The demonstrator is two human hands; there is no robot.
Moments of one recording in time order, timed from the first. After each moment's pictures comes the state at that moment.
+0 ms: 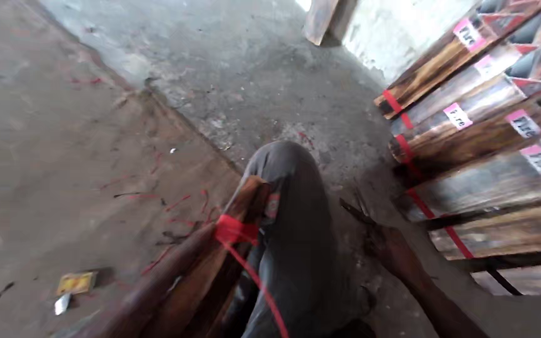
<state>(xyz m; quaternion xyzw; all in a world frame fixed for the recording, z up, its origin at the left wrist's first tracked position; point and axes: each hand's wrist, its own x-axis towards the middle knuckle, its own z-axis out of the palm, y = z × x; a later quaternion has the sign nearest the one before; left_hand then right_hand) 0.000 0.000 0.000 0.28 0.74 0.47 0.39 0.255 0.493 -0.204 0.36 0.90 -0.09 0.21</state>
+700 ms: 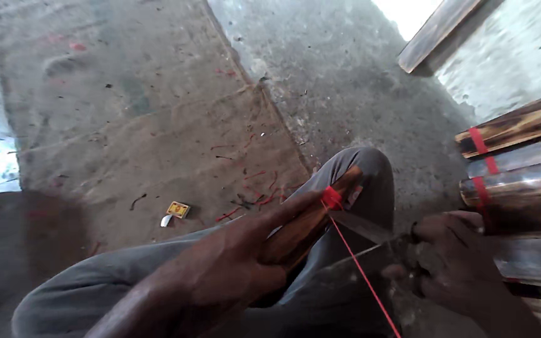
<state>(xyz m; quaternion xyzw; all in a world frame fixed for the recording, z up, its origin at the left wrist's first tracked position) 0.000 0.009 0.000 0.29 0.77 0.44 0.37 0.118 0.385 -0.020 -0.18 0.97 -0.14 -0.13</state>
